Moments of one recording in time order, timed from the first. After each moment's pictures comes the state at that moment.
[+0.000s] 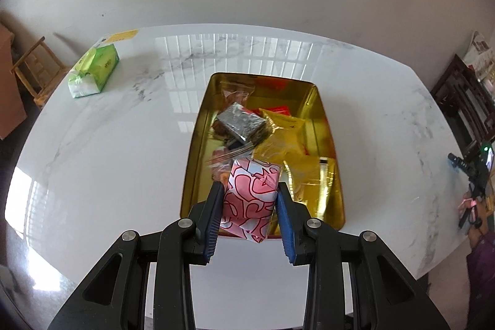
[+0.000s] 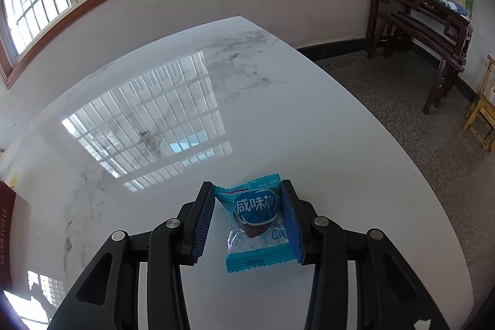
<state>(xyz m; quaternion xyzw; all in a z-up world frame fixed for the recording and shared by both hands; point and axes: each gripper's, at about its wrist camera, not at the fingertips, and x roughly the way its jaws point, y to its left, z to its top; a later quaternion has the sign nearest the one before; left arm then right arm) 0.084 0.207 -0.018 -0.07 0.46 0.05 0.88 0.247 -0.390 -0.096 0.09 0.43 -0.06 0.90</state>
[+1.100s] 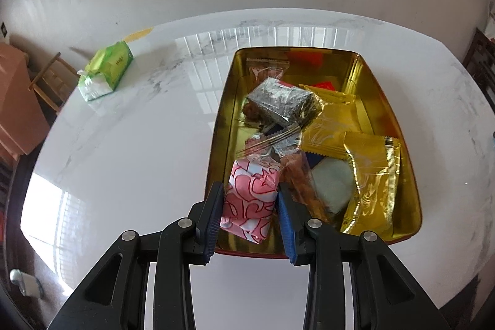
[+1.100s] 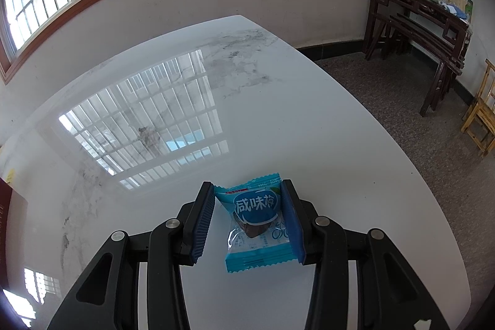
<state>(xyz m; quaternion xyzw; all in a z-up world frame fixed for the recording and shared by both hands) 0.106 0.214 -0.075 0.00 0.47 0.11 0.88 0.245 -0.384 -0.097 0.08 0.43 -0.07 0.90</state>
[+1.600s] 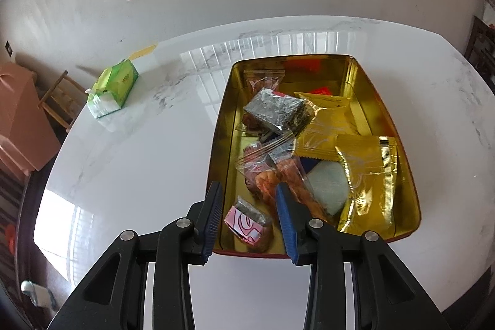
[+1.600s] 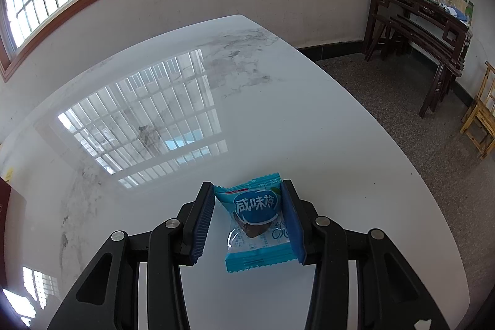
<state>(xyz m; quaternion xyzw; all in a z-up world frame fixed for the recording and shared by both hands) 0.101 0.200 -0.068 0.04 0.45 0.12 0.89 0.245 -0.382 -0.097 0.08 0.43 -0.07 0.90</state>
